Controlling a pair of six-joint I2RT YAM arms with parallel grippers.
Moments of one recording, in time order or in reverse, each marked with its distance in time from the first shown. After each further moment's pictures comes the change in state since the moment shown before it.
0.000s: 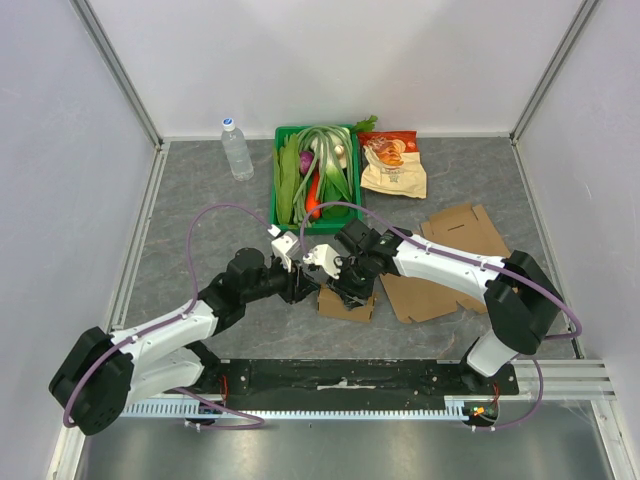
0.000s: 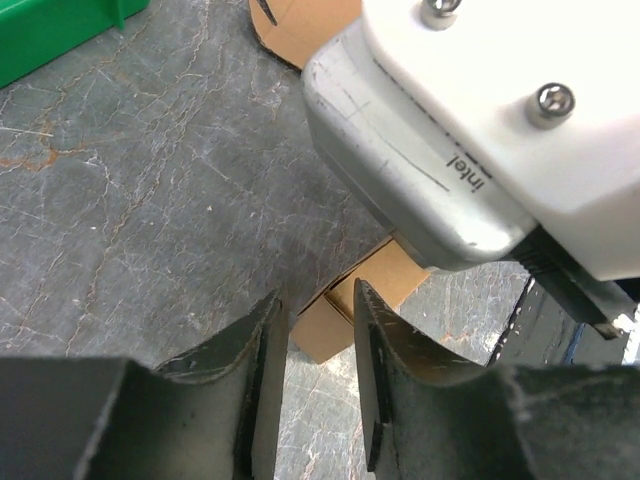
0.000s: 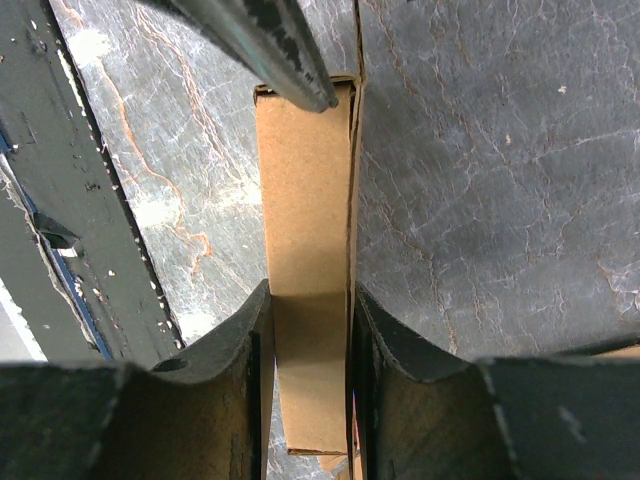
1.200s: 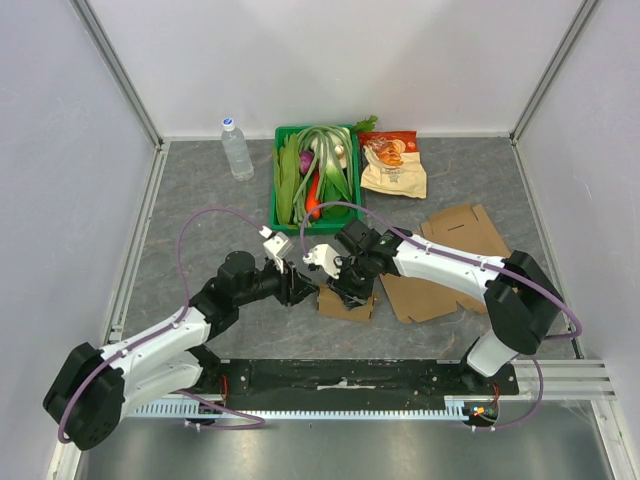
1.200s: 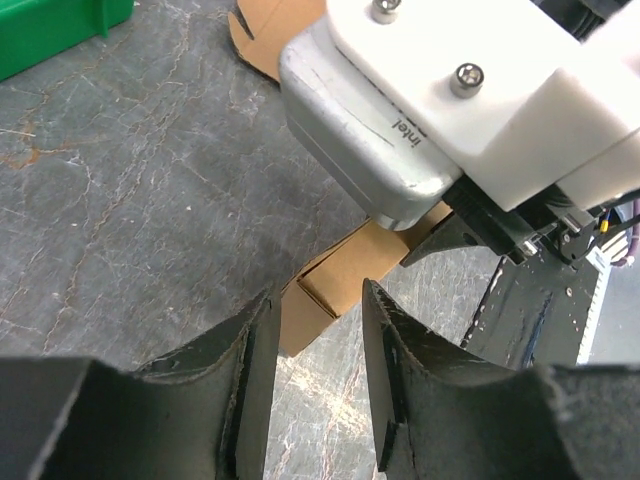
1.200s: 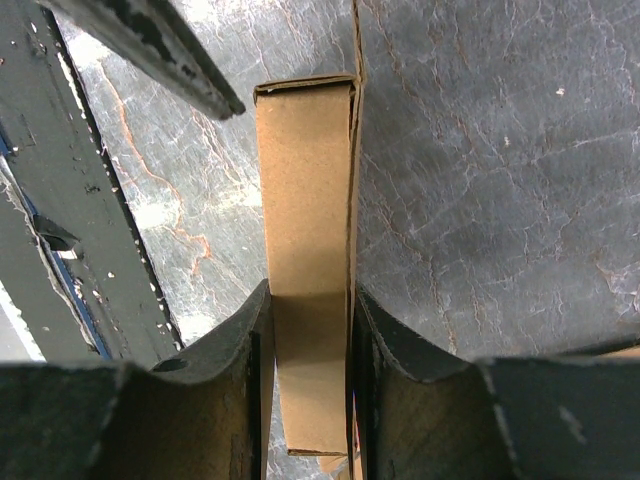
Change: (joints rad) left arm 0.032 -0.102 -0.036 -0.008 0.050 -0.066; right arm 0.000 0.000 -0.002 0.006 0.000 0.003
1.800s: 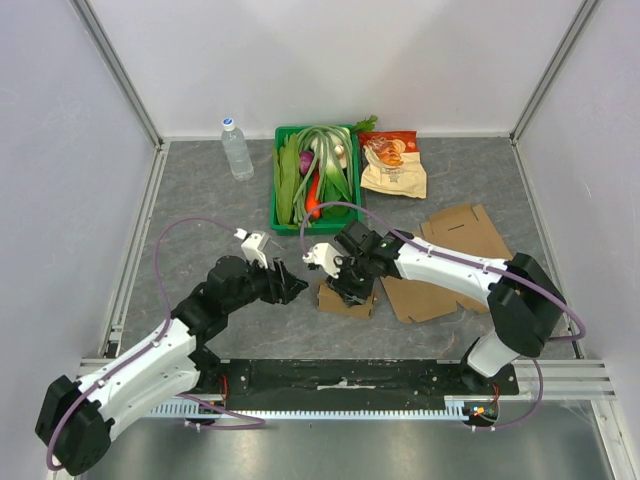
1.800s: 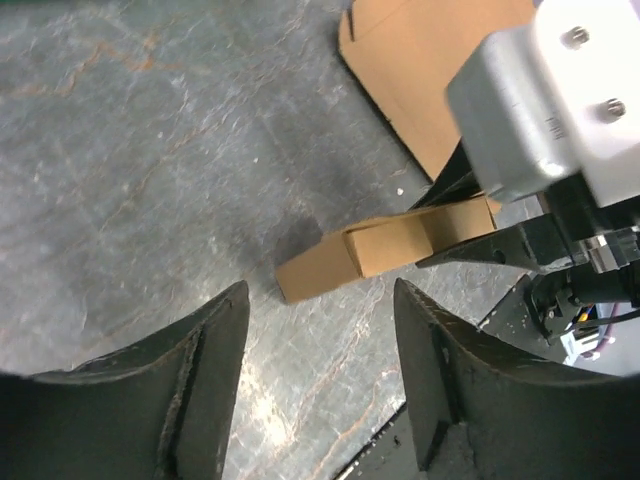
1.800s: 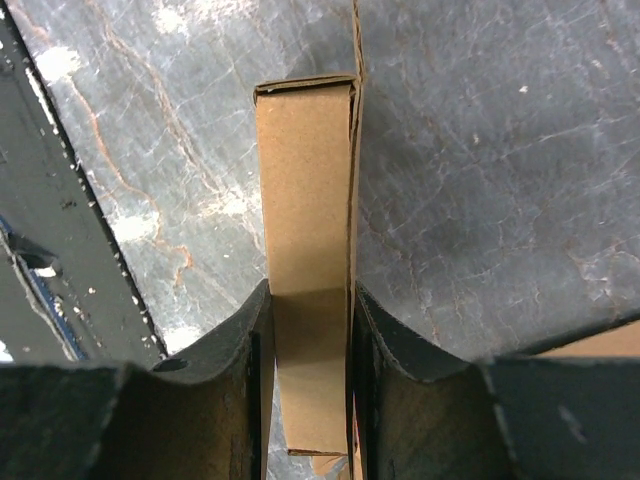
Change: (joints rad) left arm 0.005 -0.216 0.026 -0.333 -0.247 -0.266; right arm 0.021 -0.019 -0.017 0.052 0.080 0.035
